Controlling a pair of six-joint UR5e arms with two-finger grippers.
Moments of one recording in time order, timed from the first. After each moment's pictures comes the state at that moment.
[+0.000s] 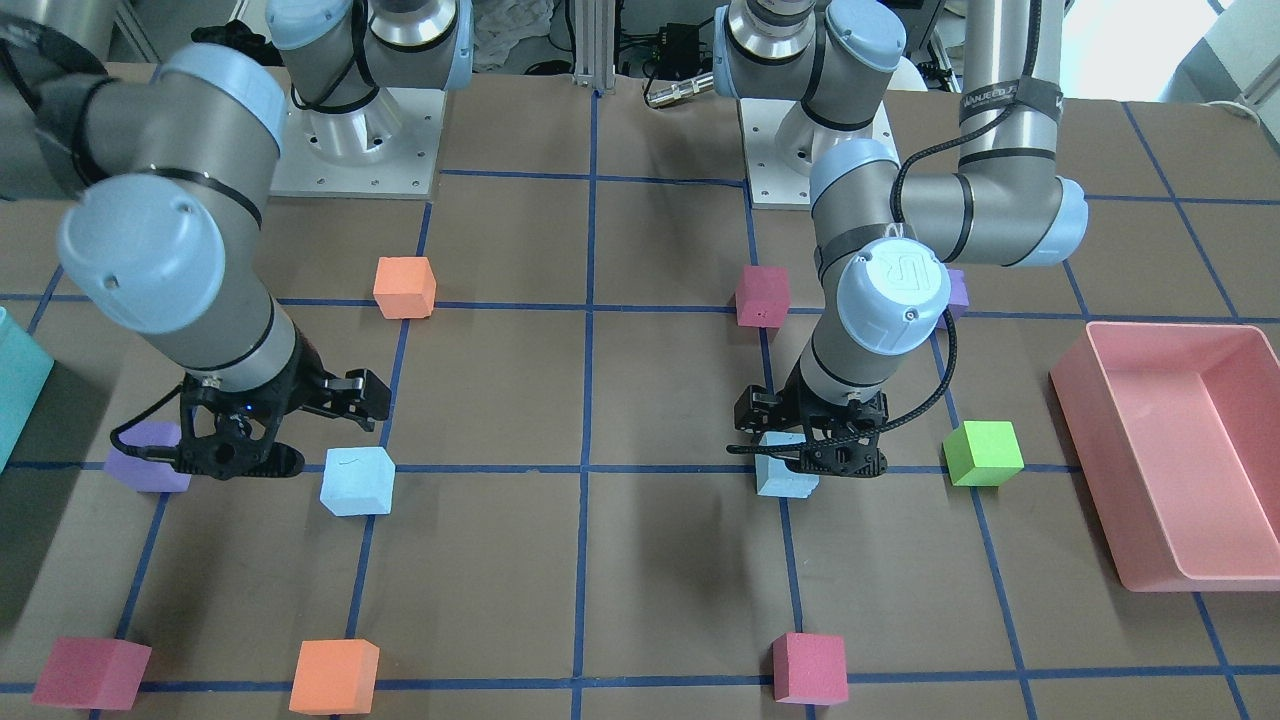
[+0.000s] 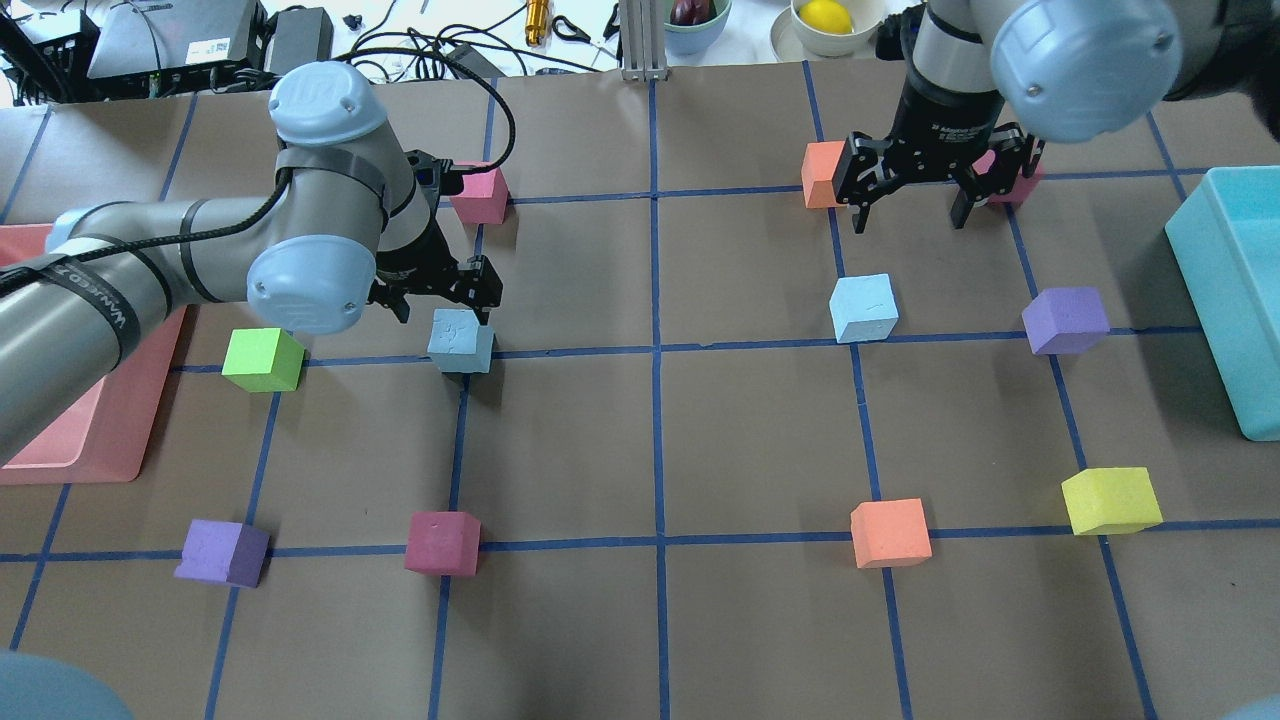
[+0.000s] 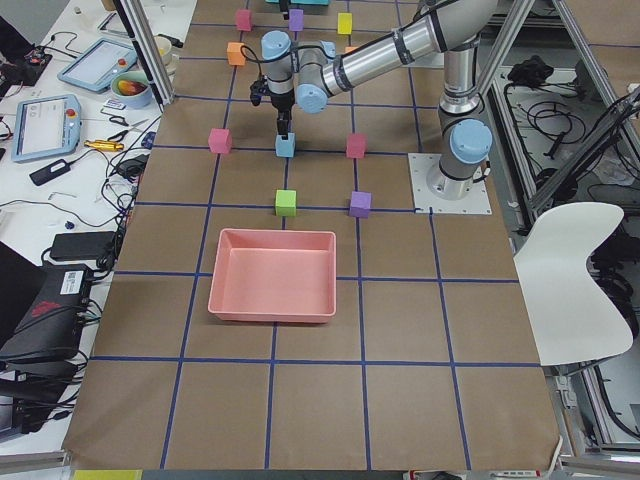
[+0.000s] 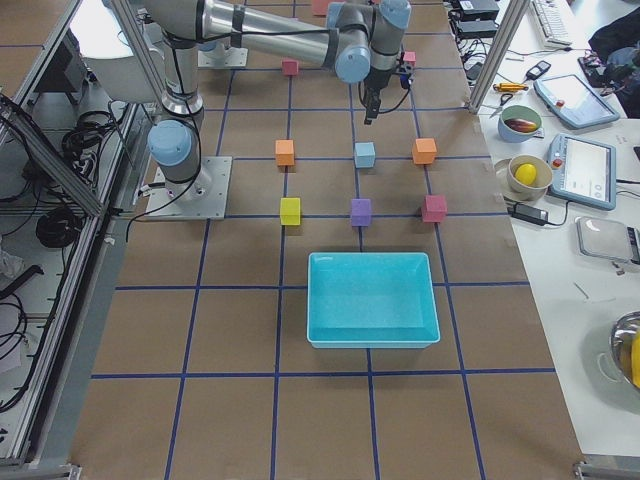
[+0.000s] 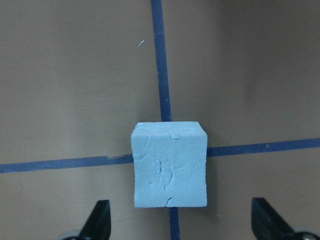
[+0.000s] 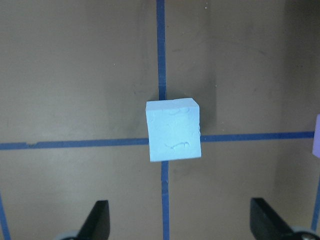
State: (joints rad) left arm -1.59 -1.90 -1.82 -1.03 1.58 0.05; right arm 1.56 -1.25 1.60 -1.82 -1.59 0.02
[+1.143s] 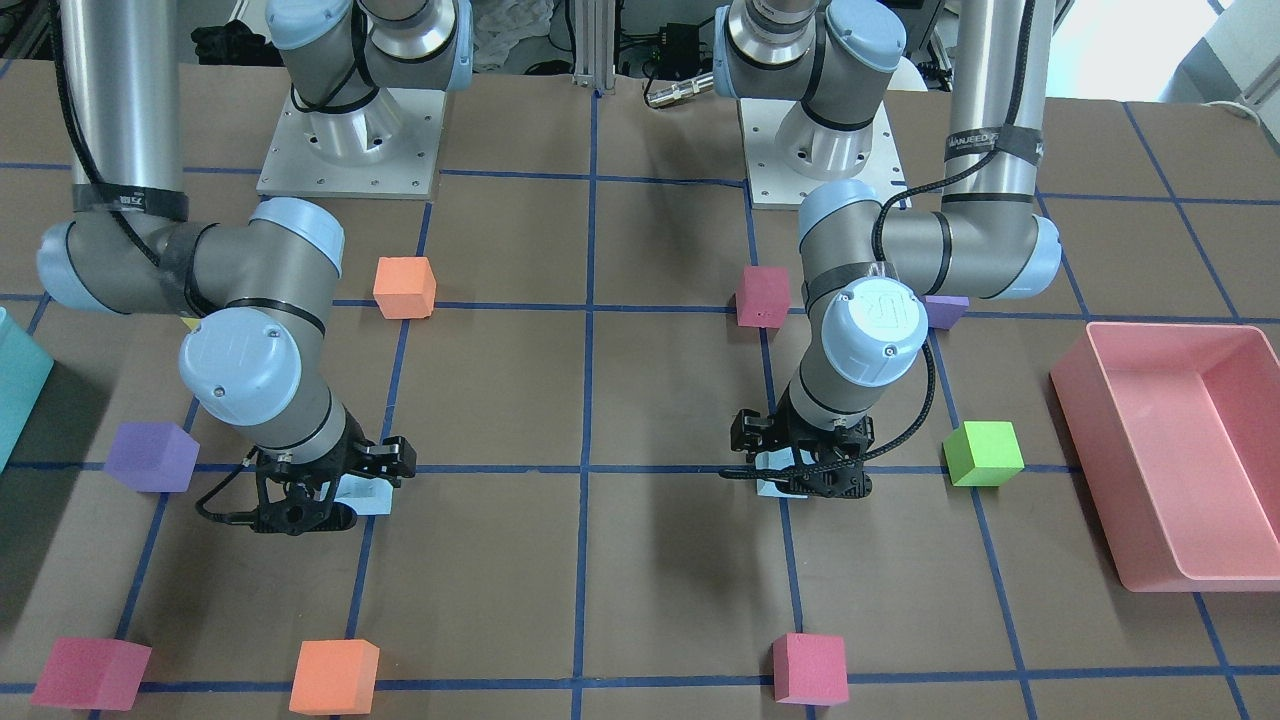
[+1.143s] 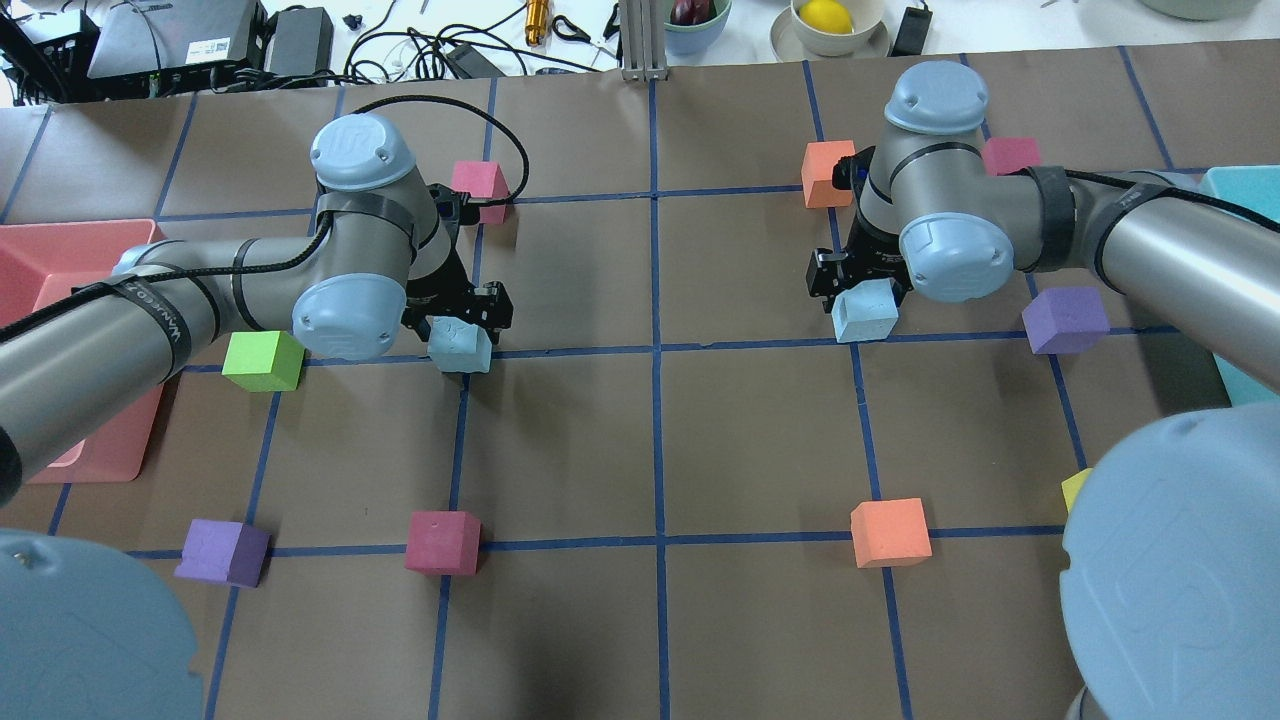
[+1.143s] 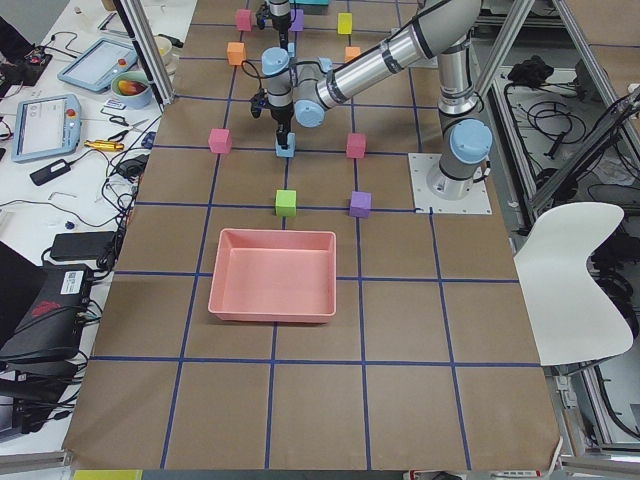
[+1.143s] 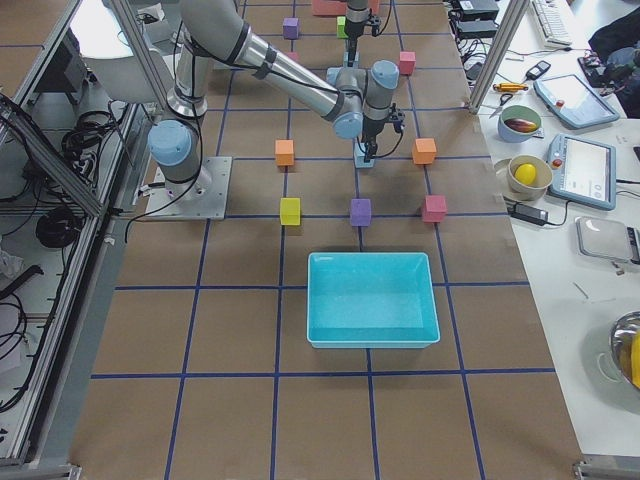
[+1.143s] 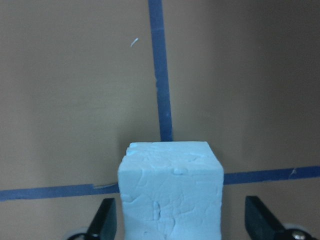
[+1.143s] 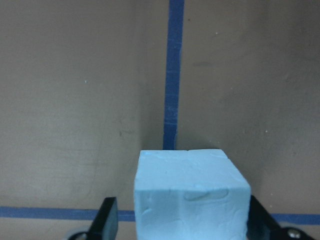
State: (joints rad) left arm -1.59 -1.97 -1.85 -0.94 1.58 0.05; right arm 1.55 -1.11 1.76 -2.17 -1.59 -0.06
